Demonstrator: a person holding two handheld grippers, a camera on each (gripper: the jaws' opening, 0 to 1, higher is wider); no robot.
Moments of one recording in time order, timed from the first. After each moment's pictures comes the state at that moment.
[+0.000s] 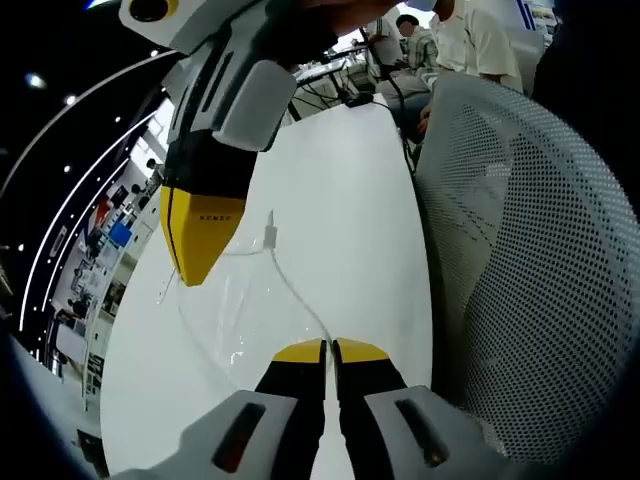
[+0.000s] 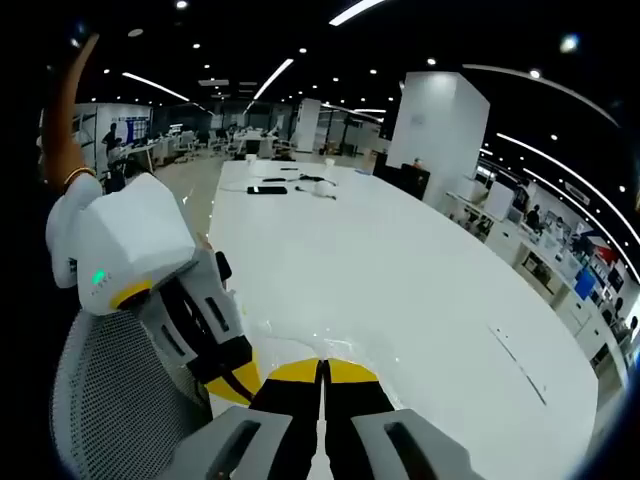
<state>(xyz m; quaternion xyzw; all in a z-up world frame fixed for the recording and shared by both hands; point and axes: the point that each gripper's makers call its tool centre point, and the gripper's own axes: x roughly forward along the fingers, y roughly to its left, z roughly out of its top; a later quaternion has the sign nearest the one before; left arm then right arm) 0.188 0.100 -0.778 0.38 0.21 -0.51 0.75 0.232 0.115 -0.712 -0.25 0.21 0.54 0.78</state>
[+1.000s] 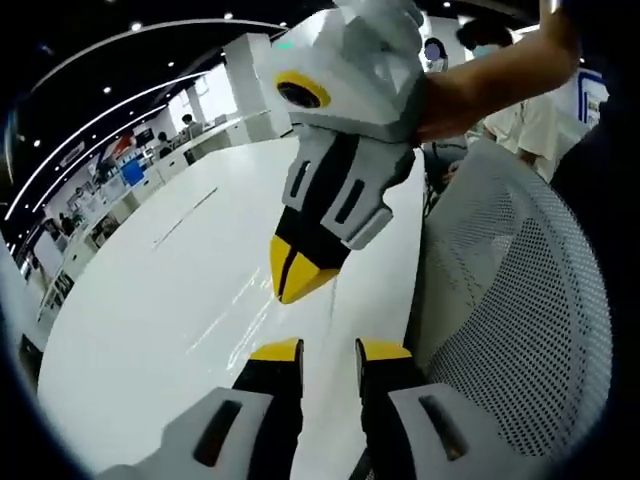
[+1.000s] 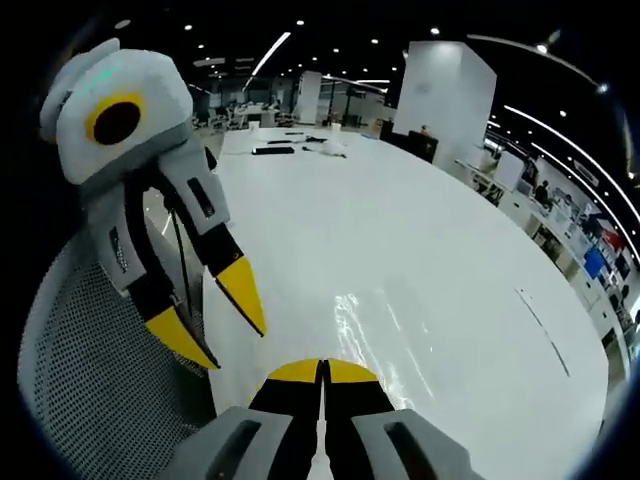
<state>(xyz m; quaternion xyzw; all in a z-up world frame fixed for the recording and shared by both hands) 0.188 0.119 -0.761 0.24 0.26 -0.46 0.82 0.231 0.109 -0.777 -0.27 0.26 0.53 0.76</state>
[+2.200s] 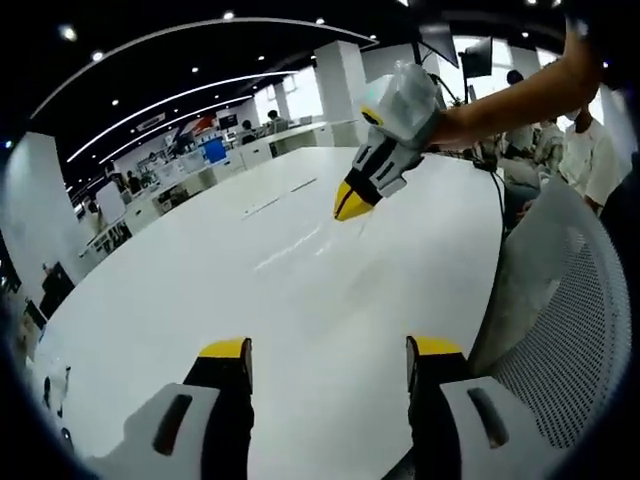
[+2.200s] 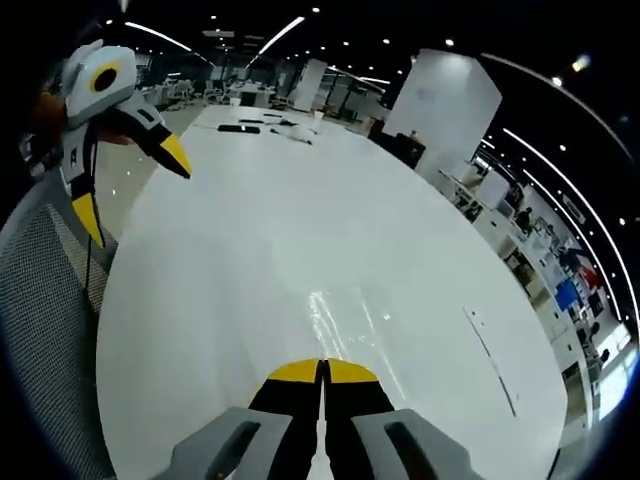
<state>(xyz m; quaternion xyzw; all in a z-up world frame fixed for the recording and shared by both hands) 0.233 0.208 -0.751 0.17 0.24 -0.32 0.90 0.354 0.087 -0.781 -0.35 0.23 0.48 0.77</state>
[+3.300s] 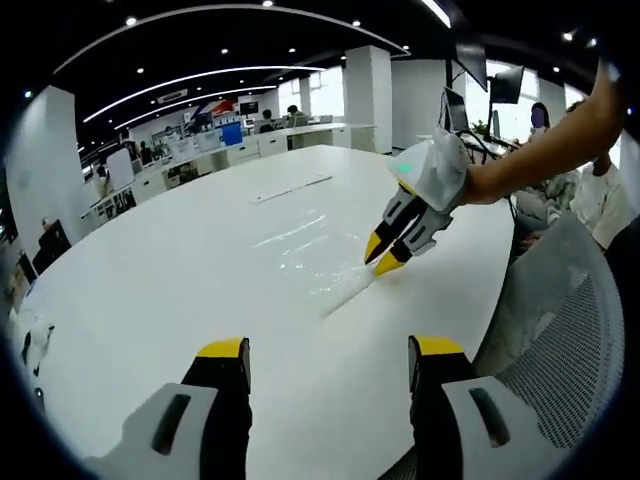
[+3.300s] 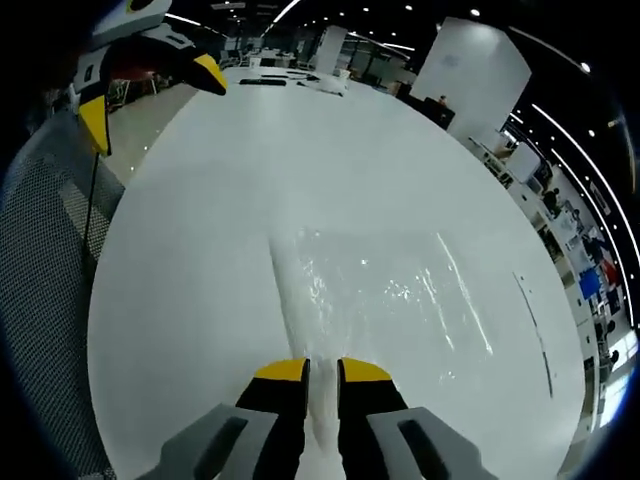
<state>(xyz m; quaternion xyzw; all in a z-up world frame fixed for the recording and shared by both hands) 0.241 0.219 -0.755 0.10 0.26 -0.30 0.91 0.319 0.083 -0.854 -0.37 0.31 0.50 0.72</state>
